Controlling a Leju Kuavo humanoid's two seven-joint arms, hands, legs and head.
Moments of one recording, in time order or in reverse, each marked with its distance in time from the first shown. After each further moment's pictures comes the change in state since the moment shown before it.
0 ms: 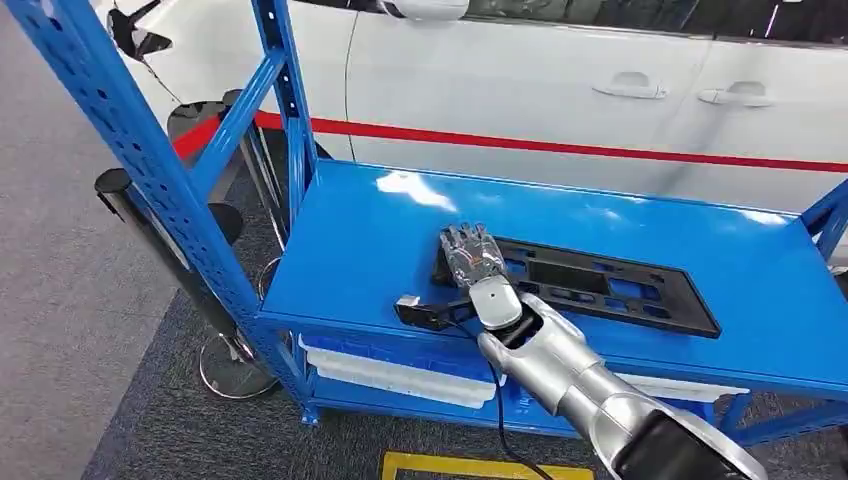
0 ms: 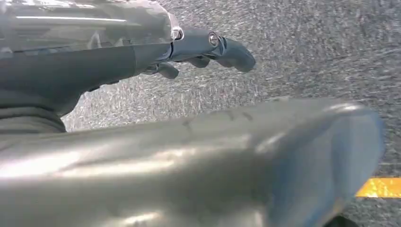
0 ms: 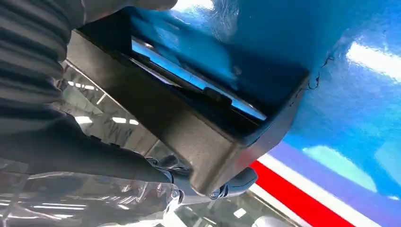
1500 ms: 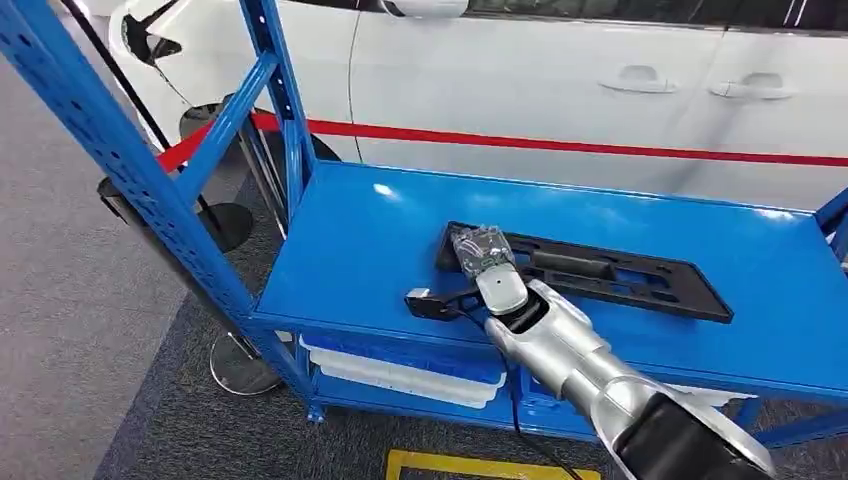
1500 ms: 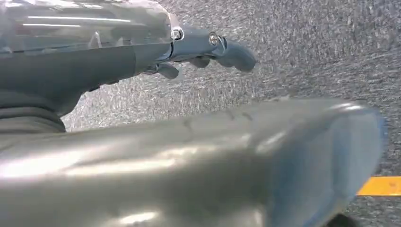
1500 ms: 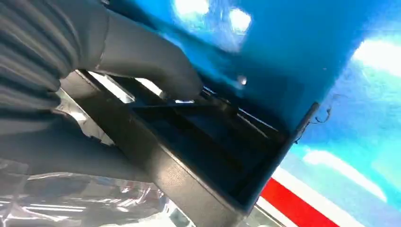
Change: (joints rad) left arm -0.011 0.002 -0.001 0.000 -0.001 -0.002 -0.010; right arm -0.074 0.012 0.036 0.096 -0.021 0.013 -0.034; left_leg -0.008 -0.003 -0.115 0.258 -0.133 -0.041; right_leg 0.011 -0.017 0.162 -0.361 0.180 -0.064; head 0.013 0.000
